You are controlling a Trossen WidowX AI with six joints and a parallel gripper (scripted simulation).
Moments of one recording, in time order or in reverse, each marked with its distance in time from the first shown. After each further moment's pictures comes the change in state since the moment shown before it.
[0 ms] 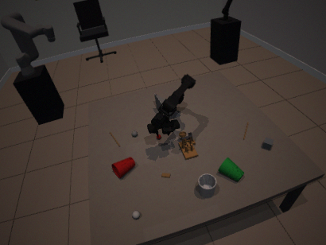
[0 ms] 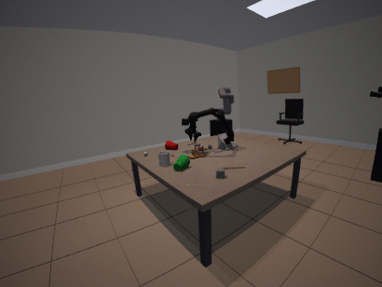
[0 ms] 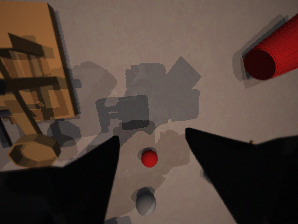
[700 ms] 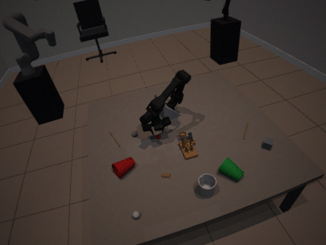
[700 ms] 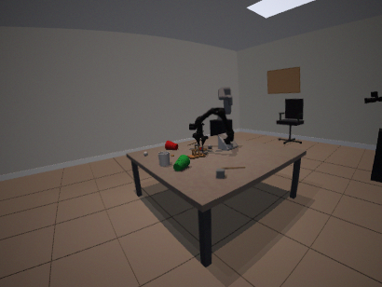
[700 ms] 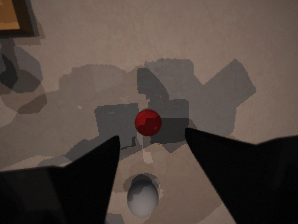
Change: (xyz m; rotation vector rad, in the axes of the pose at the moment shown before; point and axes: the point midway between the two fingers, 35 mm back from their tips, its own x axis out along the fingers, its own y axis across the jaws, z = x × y) arm 0.067 -0.012 -0.102 0.008 -0.025 0.137
